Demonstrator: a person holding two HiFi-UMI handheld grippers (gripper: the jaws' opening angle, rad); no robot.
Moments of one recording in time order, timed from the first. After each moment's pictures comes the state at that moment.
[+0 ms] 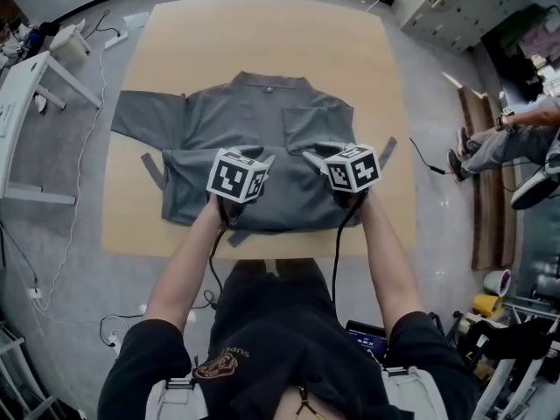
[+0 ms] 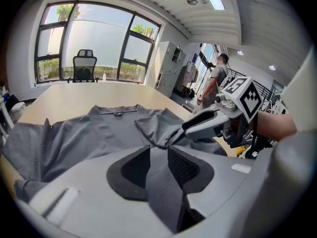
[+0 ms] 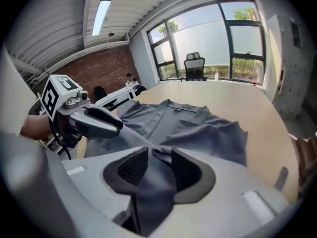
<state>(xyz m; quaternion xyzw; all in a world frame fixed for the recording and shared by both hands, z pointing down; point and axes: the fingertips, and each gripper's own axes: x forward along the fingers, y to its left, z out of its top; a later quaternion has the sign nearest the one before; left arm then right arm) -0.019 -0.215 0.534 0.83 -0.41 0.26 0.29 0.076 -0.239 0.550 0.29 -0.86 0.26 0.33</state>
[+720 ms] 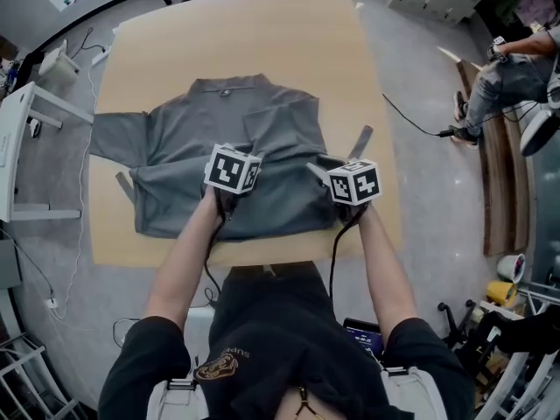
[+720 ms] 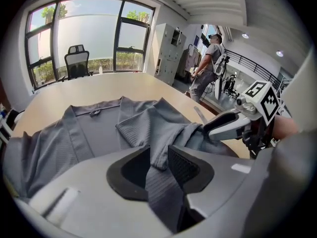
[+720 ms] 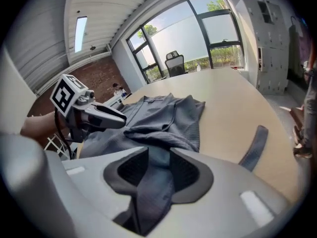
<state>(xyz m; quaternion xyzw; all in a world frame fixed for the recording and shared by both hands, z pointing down) 0.084 -0.258 0.578 0.80 -0.40 0.34 0.29 0.218 -0.238 0.593 0.33 -0.84 0.33 0.28</state>
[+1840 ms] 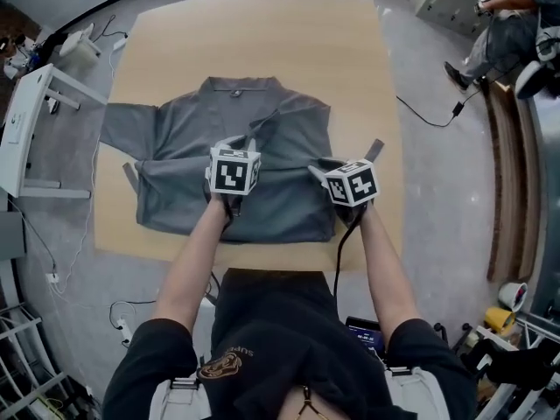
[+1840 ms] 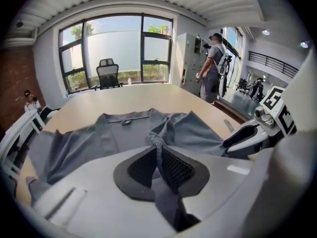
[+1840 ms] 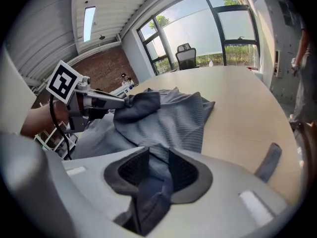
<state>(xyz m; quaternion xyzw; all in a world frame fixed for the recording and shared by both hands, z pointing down) 0.055 -0.295 0.560 0.72 -0.56 0.31 0.26 0.219 -0.262 0.610 0.27 -0.85 0.31 0.33</state>
